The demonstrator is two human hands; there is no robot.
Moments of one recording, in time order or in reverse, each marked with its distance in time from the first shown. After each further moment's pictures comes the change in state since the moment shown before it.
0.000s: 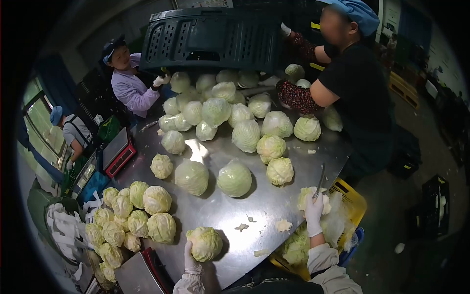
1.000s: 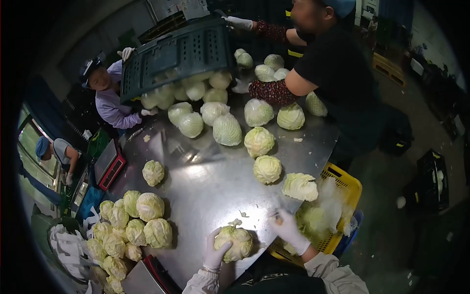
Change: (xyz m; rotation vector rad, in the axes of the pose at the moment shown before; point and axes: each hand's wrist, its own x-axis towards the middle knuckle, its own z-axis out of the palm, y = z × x) left_hand 0.010 -0.046 0.058 0.886 -0.245 0.226; right_hand -0.114 -0.061 0.004 -0.005 -0.491 -0.168
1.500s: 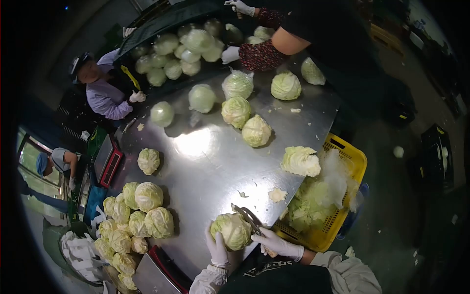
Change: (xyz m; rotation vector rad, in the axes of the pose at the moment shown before) left_hand -0.037 0.015 0.023 0.029 0.238 0.029; right_hand -0.093 0.007 0.049 0.559 -0.572 0.716
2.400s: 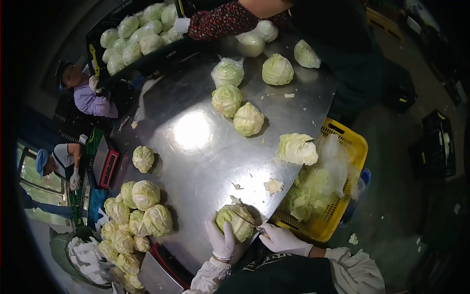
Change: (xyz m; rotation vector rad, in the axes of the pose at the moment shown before) left_hand 0.012 0.023 0.029 0.440 -0.047 0.309; right_hand -0.042 -0.021 -0.010 -0.785 0.218 -0.389
